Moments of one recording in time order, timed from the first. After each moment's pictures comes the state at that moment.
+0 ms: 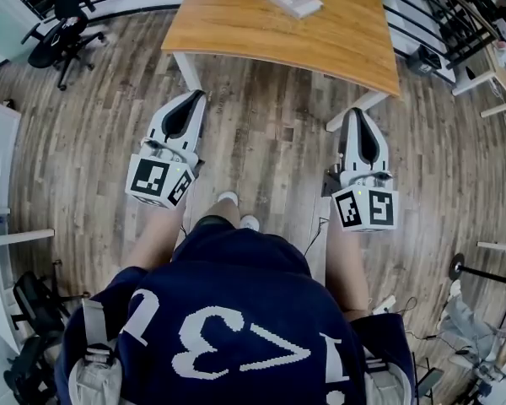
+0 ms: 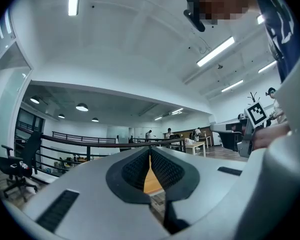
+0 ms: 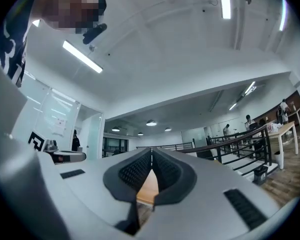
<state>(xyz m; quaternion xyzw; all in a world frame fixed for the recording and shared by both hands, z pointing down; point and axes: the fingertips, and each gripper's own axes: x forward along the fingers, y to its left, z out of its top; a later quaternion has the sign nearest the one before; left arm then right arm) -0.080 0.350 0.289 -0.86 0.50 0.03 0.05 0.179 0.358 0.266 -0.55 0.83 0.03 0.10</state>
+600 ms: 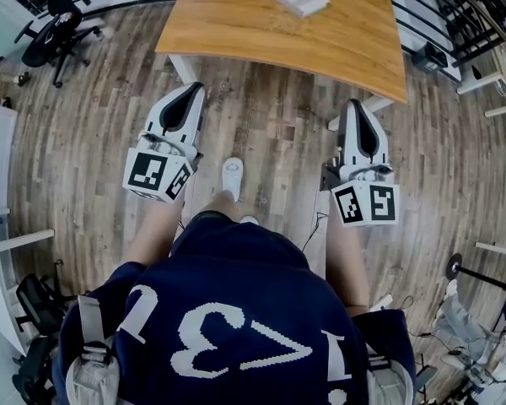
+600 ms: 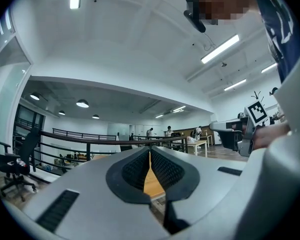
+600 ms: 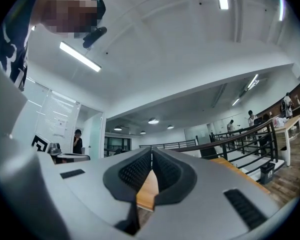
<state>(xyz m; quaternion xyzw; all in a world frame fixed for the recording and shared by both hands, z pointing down) -0.087 0.272 0.298 -0.86 0.51 0.02 0.04 0.162 0.280 0.269 -0.53 0.84 0.01 0.10</state>
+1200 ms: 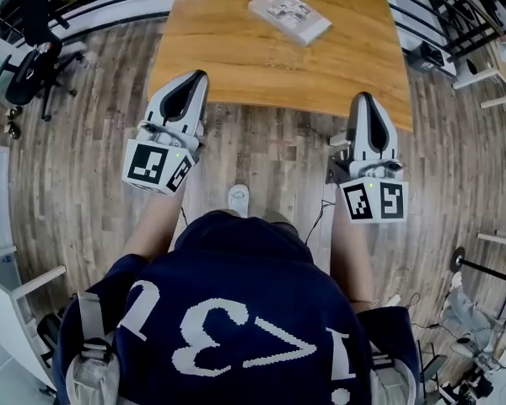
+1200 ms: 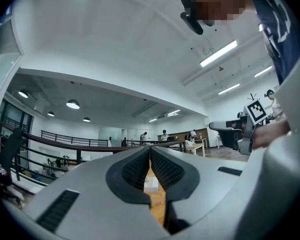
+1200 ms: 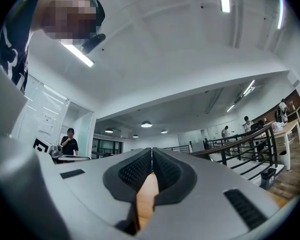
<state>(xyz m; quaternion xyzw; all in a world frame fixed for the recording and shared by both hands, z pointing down) -0.122 0.074 0.271 -0.89 0.46 0.04 0.06 0.128 0.112 0.240 -0.57 0.81 0.04 0.12</state>
